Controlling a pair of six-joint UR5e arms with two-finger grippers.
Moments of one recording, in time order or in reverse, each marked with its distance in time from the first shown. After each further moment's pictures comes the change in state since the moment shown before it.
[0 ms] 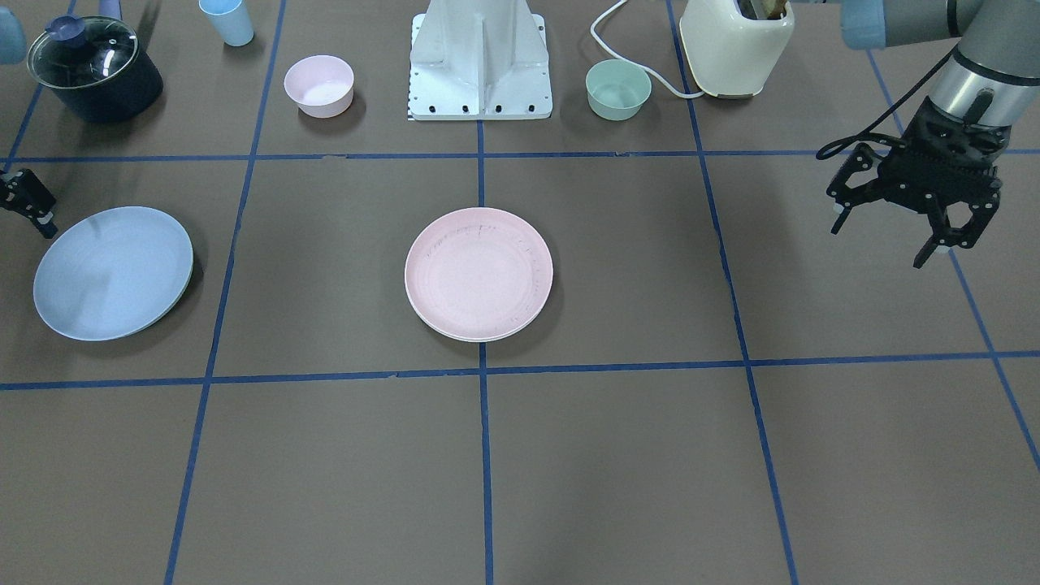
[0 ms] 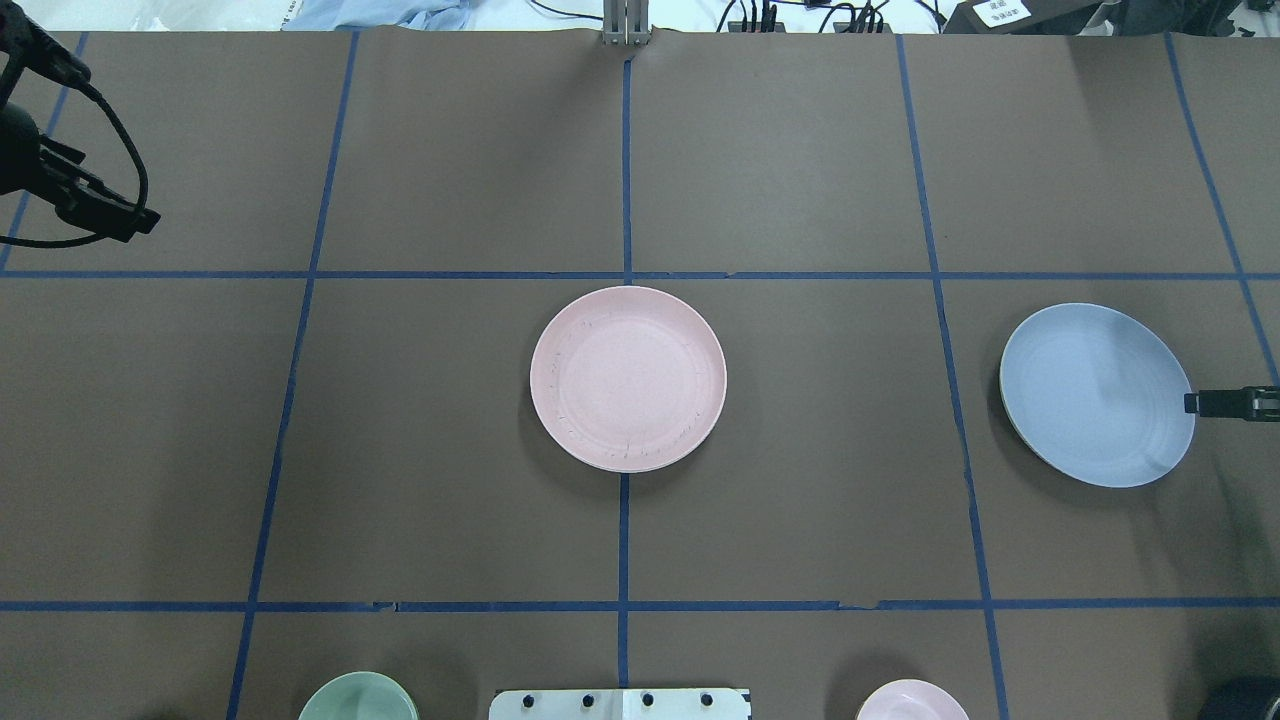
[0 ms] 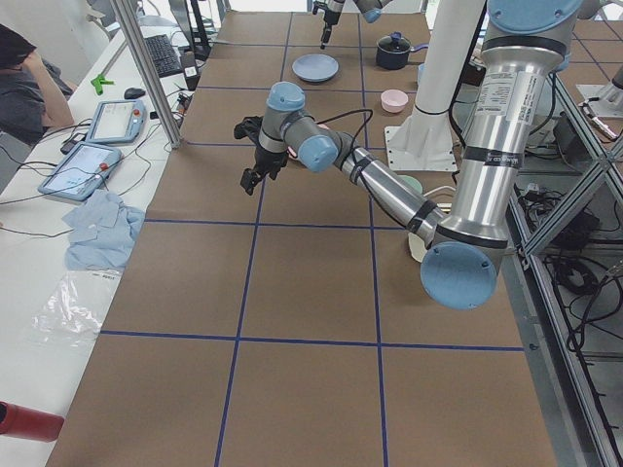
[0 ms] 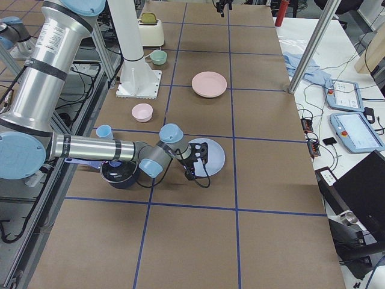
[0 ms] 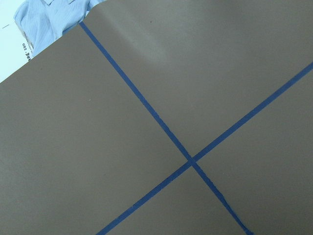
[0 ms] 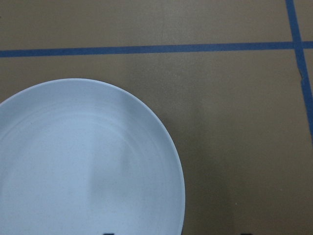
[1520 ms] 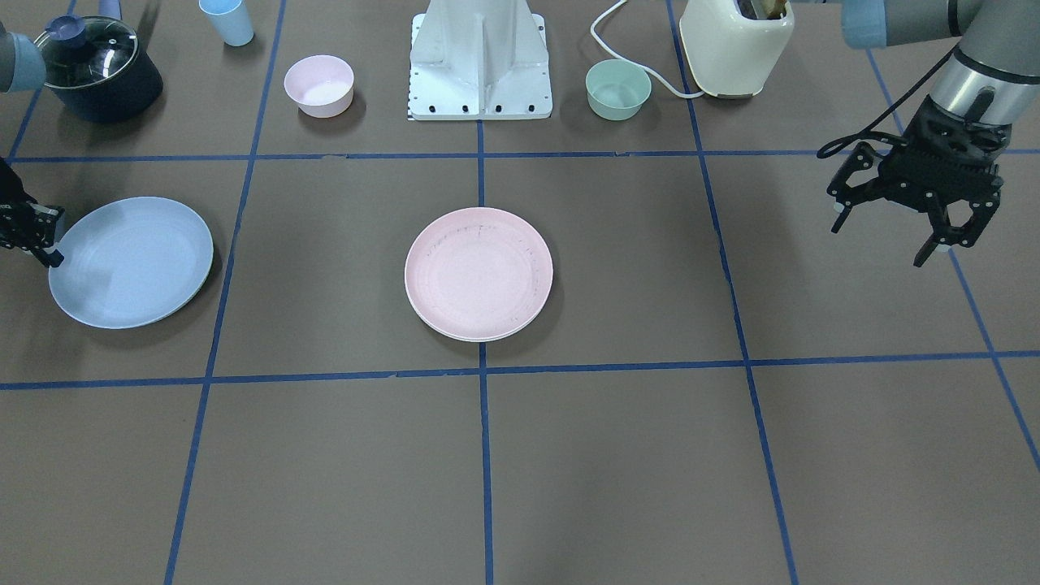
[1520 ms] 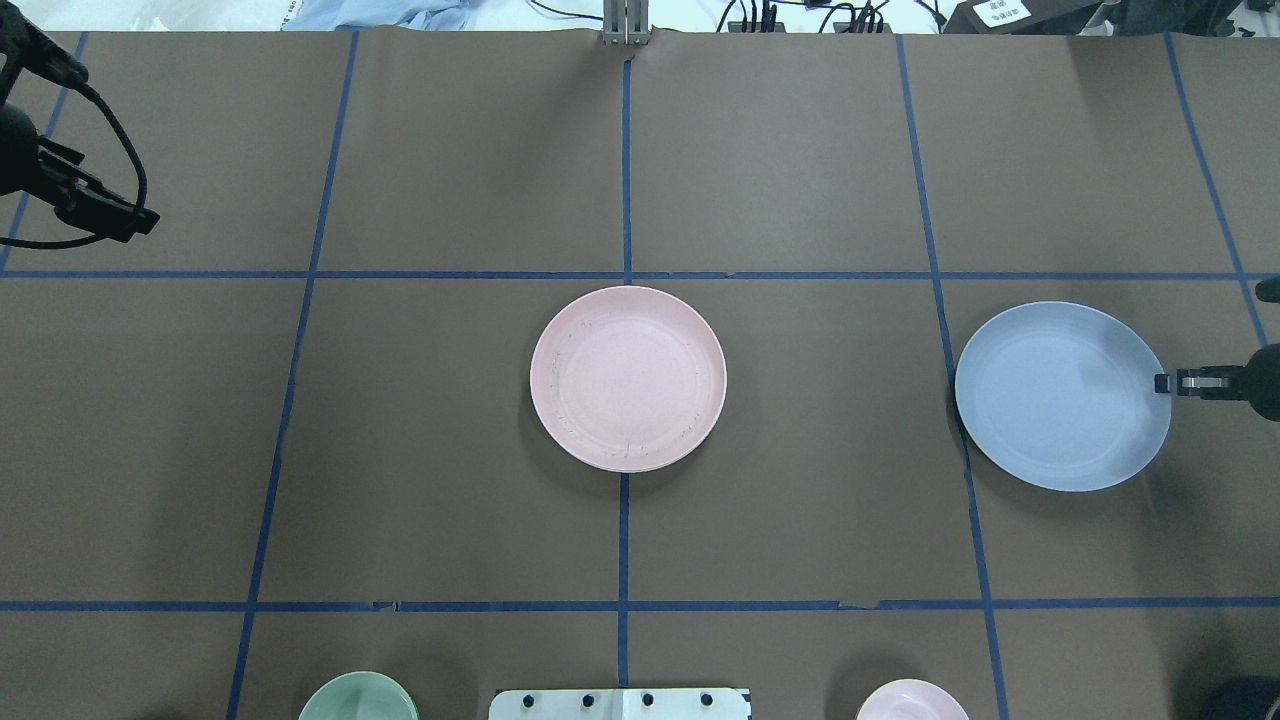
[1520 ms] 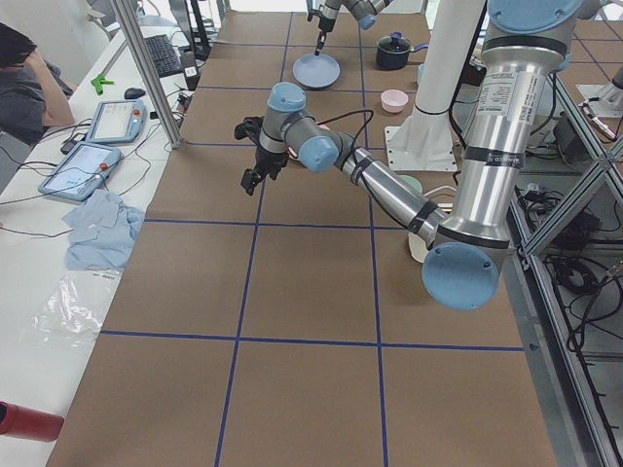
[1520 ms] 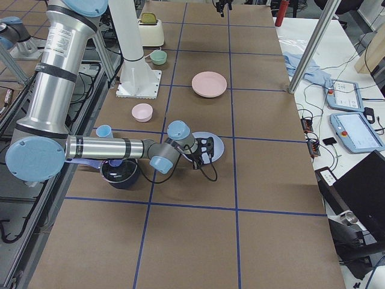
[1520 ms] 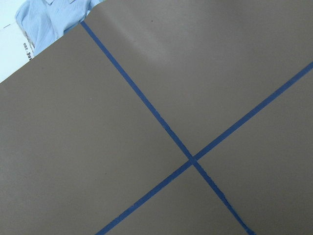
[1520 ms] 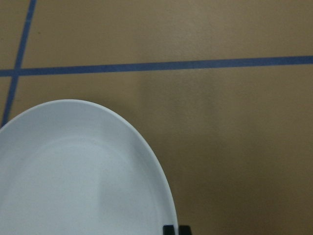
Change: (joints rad) left arm 0.001 0.002 -0.001 -0.004 0.000 -0.010; right arm -0.009 0.096 0.005 0.007 0.030 0.062
